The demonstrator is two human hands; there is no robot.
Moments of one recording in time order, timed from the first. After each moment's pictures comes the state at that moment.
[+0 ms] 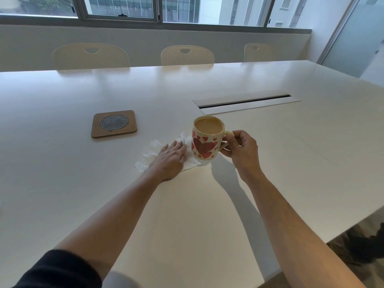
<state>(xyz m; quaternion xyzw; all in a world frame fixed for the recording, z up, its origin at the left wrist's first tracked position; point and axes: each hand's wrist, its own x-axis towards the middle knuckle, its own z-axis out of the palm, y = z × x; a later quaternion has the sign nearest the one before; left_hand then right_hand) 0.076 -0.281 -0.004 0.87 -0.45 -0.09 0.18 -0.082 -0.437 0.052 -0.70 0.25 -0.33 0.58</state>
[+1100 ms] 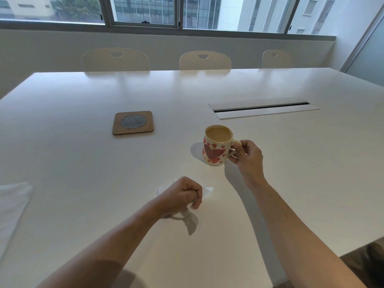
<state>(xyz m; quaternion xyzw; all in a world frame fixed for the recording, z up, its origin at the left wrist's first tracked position) -0.021 -0.210 0.022 0.72 -0.40 -0.31 0.46 -0.068 -0.440 0.021 -0.69 0.24 -0.33 0.60</state>
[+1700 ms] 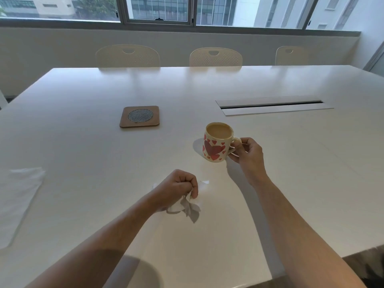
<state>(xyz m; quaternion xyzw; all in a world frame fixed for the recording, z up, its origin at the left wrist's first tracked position) -0.030 -0.202 0.023 0.72 -0.31 -0.31 0.54 -0.073 -0.446 0.018 -0.69 0.21 -0.28 0.63</state>
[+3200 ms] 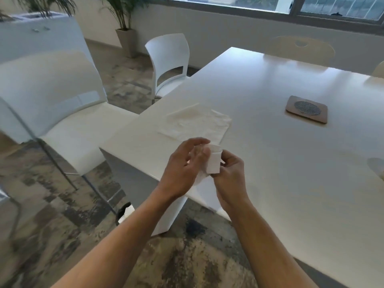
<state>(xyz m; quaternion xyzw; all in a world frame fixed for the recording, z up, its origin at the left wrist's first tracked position) -0.150 0.148 0.047 0.79 -0.01 0.12 0.60 -0.133 0.024 0.047 -0.62 -0.08 0.04 0.78</state>
